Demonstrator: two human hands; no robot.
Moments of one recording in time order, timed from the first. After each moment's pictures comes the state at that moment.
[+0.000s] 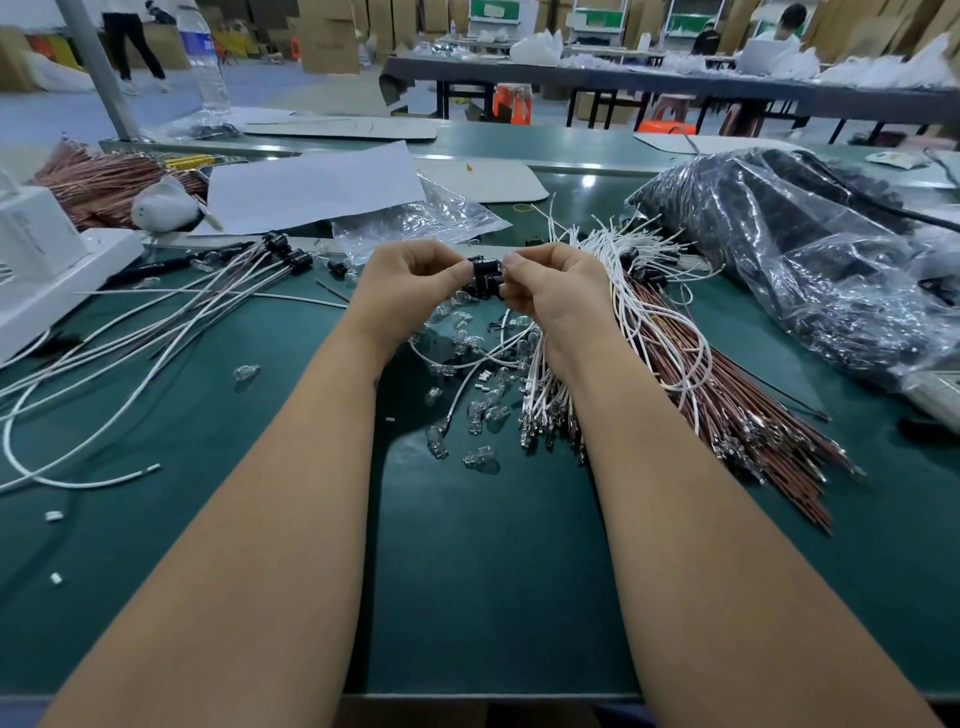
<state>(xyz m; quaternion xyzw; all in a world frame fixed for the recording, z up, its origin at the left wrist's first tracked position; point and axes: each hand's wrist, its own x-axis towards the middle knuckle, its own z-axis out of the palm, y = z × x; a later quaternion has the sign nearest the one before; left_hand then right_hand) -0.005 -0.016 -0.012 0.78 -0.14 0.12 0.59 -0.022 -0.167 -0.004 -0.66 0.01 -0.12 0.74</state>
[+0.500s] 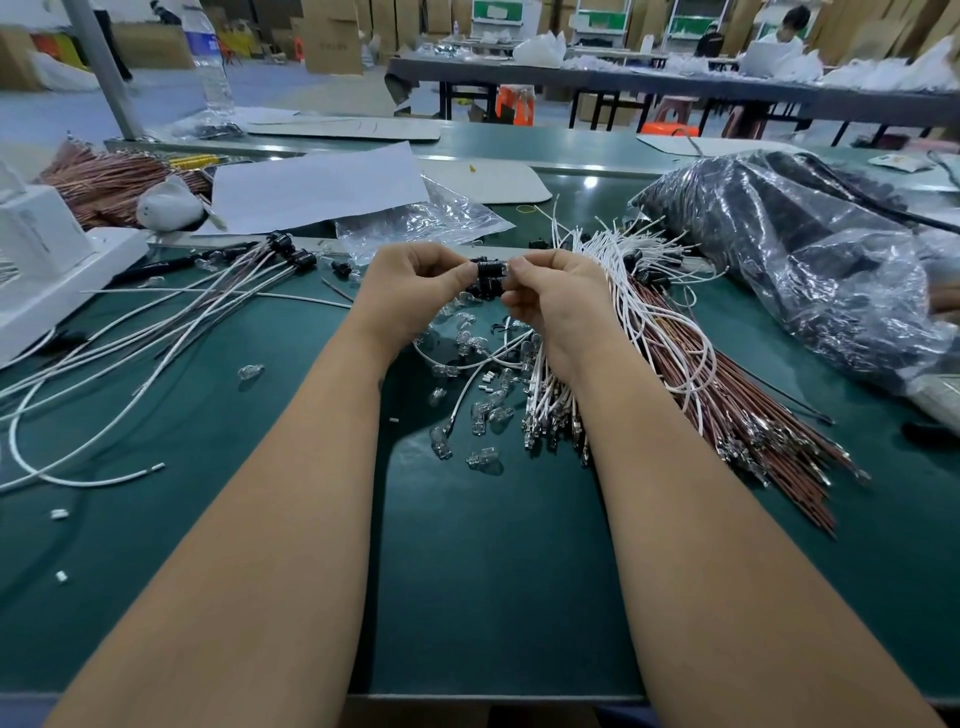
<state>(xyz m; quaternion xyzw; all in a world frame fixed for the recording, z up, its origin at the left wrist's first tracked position) -0.006 -0.015 -0.012 0.79 -0.14 0.13 0.59 -0.022 -0.166 -0.004 -0.65 0.02 -0.08 0.76</state>
